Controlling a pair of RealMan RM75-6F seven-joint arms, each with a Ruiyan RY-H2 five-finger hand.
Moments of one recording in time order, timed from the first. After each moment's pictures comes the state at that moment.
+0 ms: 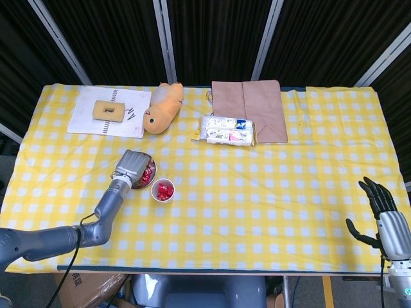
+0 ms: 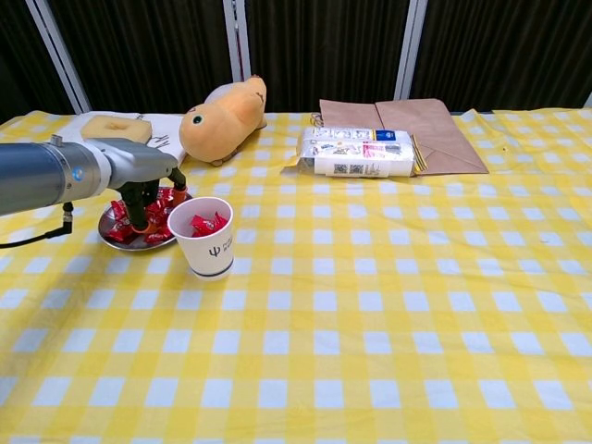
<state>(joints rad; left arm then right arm) -1.04 -1.58 -0.07 -1.29 0.50 0.82 0.82 0.09 -1.18 0.04 -1.37 -1.61 1.58 0.51</state>
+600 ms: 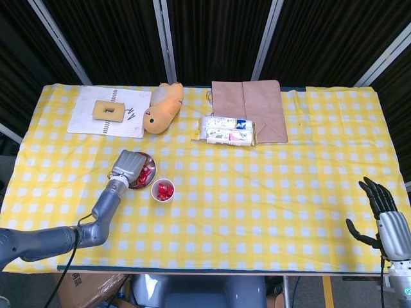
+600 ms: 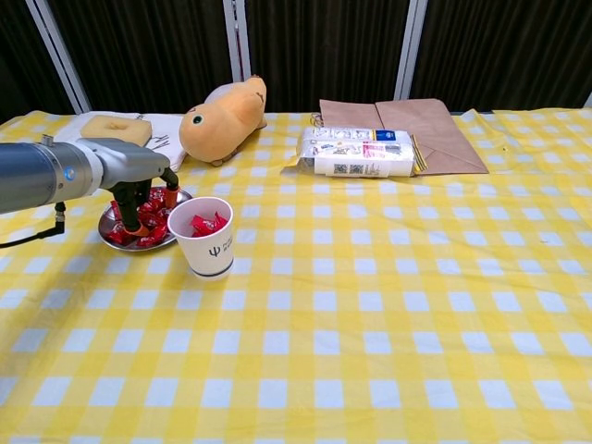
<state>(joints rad) -1.04 -1.58 -0.05 -1.29 0.49 0.83 0.80 0.09 -1.18 0.04 -1.37 -1.60 1.57 0.51</state>
